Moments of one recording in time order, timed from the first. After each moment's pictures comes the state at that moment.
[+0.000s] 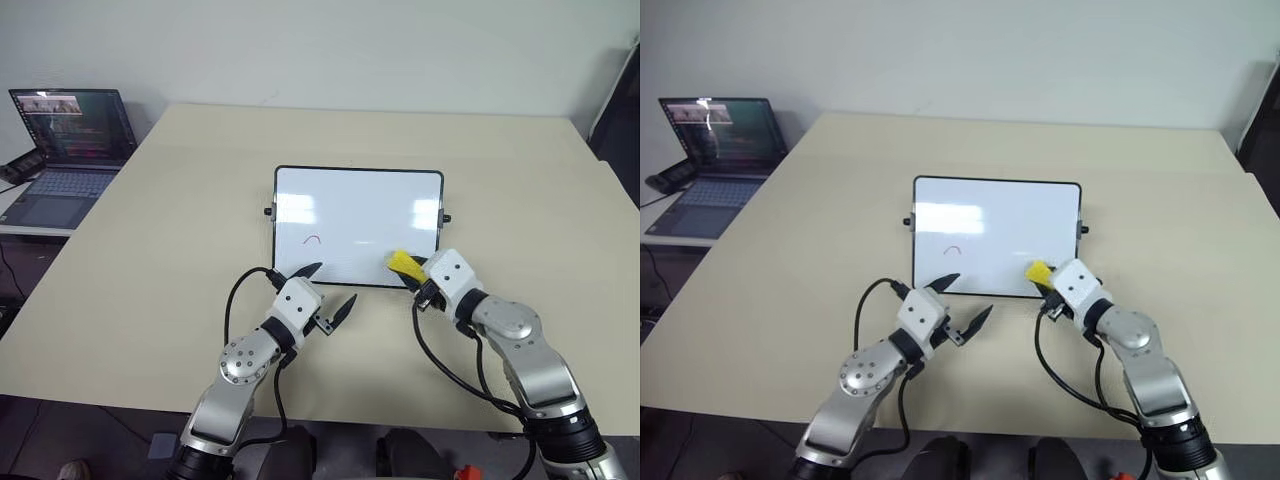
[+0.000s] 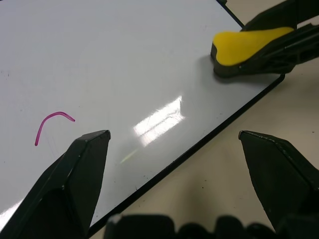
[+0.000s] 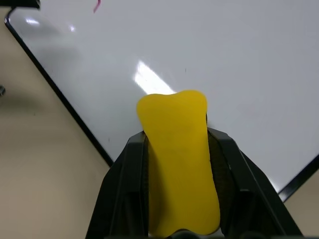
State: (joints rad) left arm -0.03 0.27 -0.22 -0.26 0.04 0.11 -0.44; right arm -0.18 -0.41 0.14 -0.31 -0.06 0.33 0.53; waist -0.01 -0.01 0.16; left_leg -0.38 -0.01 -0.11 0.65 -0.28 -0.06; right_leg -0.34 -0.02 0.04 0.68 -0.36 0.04
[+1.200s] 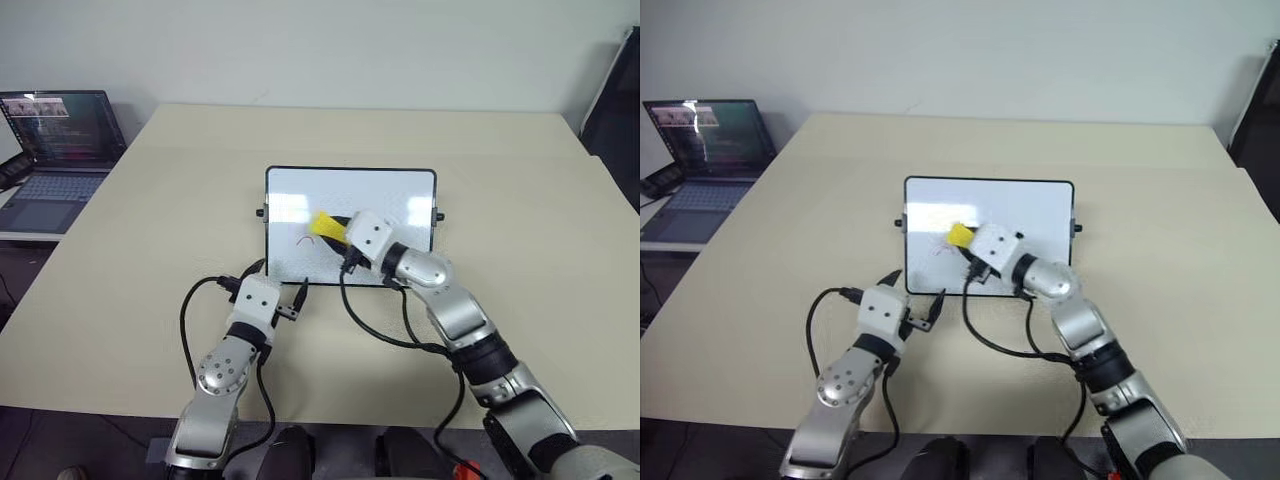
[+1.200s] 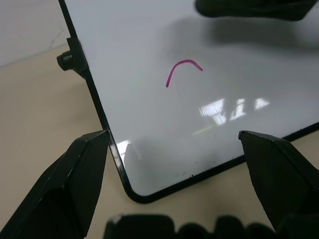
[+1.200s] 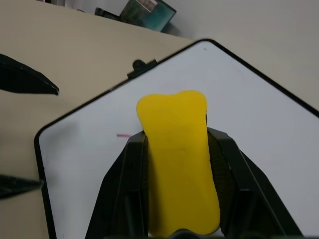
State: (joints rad) left arm 0.05 0.22 -0.09 -0.30 0.11 0.15 -0.21; right arm -0.63 -0.17 0.36 0.15 -0.14 0.09 0.52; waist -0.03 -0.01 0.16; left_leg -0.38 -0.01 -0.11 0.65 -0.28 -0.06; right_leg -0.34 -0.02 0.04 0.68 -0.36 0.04
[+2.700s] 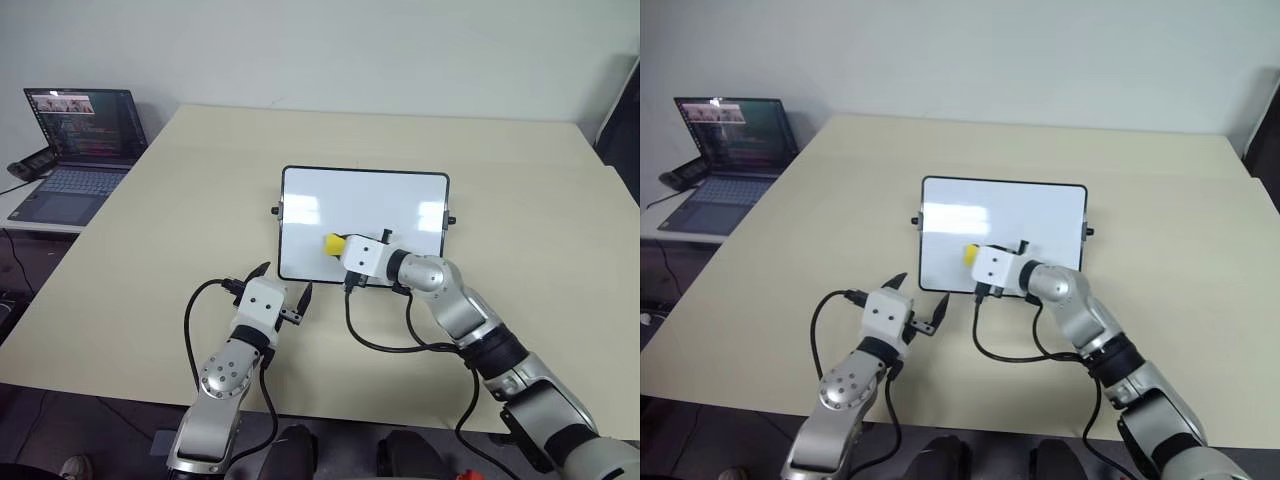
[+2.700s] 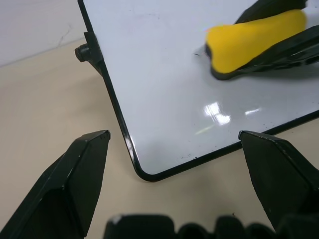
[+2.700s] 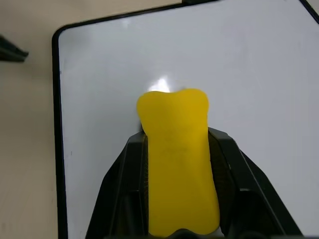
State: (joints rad) left arm 0.07 0.22 -0.11 -0.32 0.11 0.17 -0.21; right arm -0.59 -0.34 0.44 0.13 -0.34 0.14 0.57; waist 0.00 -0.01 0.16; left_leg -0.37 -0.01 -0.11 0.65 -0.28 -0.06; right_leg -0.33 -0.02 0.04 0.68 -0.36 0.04
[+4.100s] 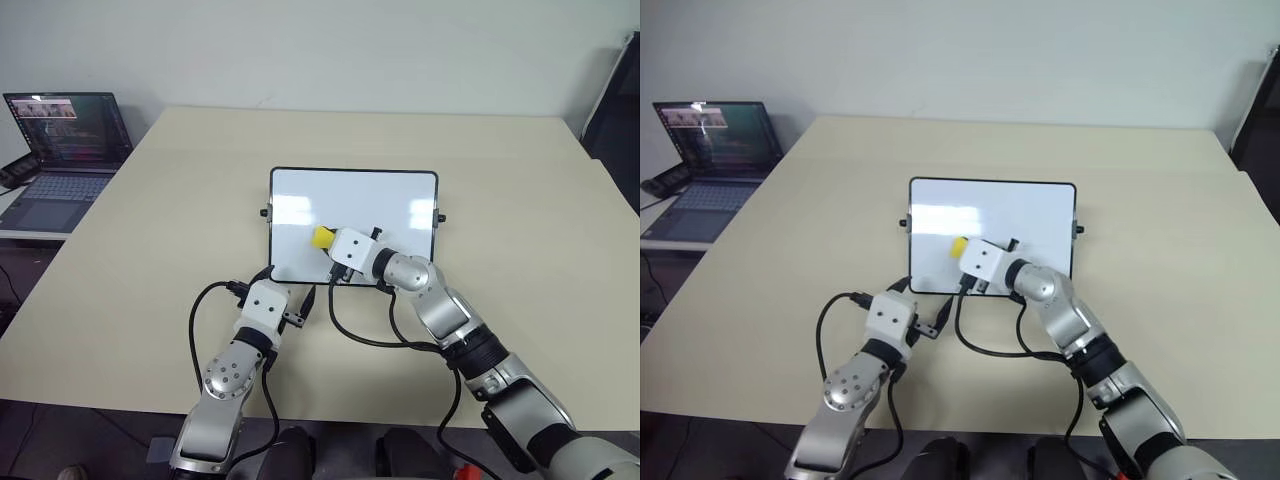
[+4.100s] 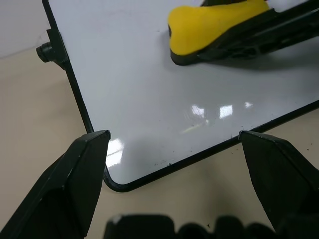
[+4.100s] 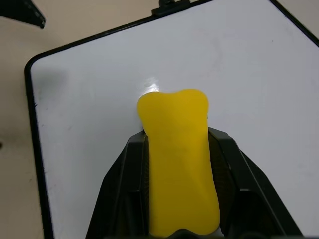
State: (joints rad) left arm 0.07 0.22 -0.12 -0.29 0.10 0.14 -0.22; right arm -0.63 -0.22 0.43 0.20 -0.32 0.16 0.50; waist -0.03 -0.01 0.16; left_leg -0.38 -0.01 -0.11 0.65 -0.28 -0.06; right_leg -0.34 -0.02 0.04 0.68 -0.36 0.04
